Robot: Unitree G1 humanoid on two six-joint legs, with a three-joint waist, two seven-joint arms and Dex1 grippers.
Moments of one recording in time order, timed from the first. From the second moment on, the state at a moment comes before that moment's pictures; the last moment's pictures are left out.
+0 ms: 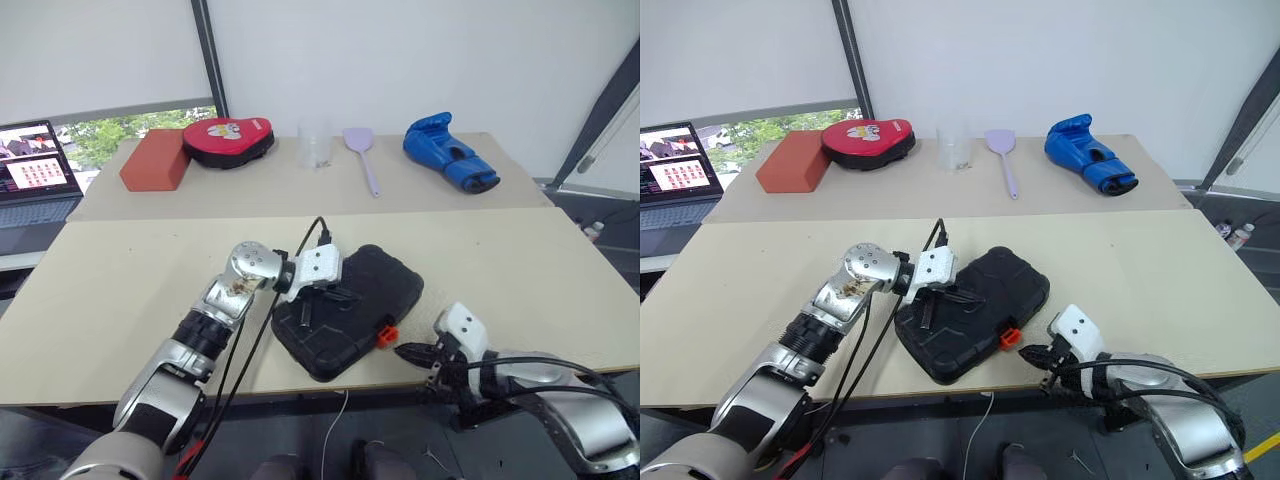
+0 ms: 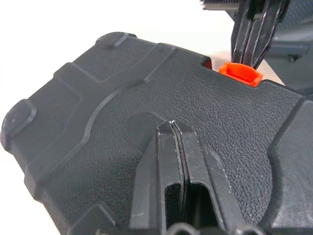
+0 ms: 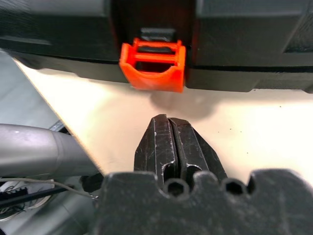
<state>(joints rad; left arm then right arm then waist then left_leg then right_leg) -0.82 0.36 -0.39 0.39 -0.06 0.02 -1.27 -0.04 -0.71 0.06 -0.48 0.40 0.71 0.73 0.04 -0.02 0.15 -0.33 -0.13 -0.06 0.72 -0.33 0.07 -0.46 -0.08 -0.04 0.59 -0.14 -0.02</state>
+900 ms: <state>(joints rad) -0.83 0.40 -0.32 0.46 -0.06 0.06 -1.29 -0.22 -0.74 -0.05 -0.50 0.53 0.80 0.81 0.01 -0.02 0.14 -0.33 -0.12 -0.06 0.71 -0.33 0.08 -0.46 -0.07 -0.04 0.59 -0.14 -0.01</state>
